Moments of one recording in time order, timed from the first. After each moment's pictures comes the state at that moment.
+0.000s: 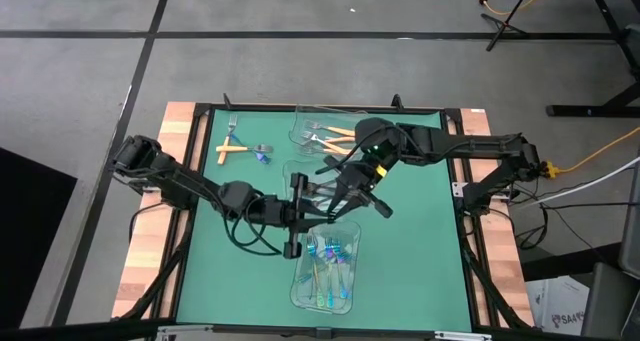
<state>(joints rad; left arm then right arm) -0.32 1.57 0.92 1.05 -0.19 0.32 0.00 1.59 1.61 -0.46 -0.80 -0.24</state>
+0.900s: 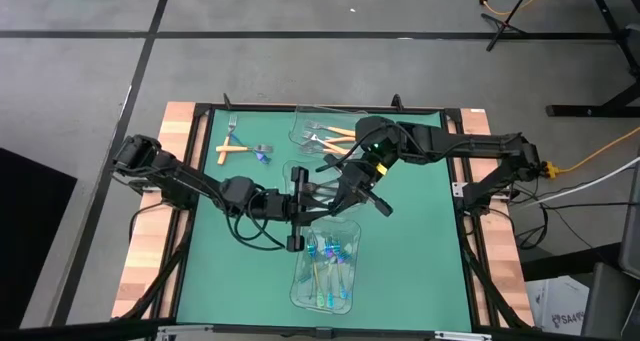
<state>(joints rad) -0.28 1.57 0.92 1.06 -0.19 0.32 0.00 1.59 1.61 -0.46 -0.80 -0.24</state>
